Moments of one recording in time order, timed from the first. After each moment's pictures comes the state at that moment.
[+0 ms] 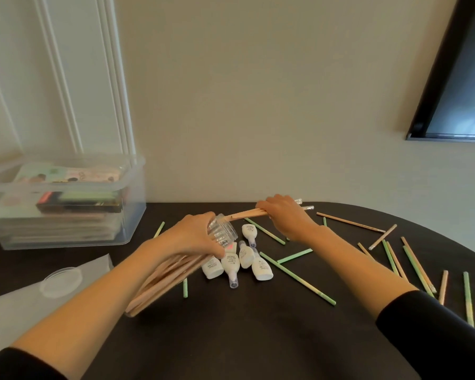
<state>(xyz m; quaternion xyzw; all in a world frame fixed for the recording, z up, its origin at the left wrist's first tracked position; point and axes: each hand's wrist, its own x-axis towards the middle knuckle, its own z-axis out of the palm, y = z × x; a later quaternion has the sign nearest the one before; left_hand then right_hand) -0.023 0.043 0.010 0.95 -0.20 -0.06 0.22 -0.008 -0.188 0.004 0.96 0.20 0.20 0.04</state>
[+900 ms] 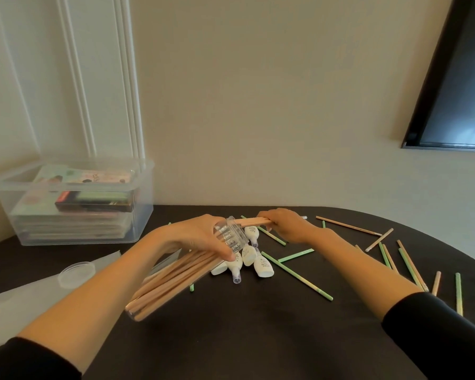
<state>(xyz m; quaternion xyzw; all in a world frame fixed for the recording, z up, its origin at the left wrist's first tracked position) -0.050 0.052 0.028 0.90 -0.28 -0.17 0.29 -0.026 -0.185 0.005 0.97 0.20 0.07 -0.08</state>
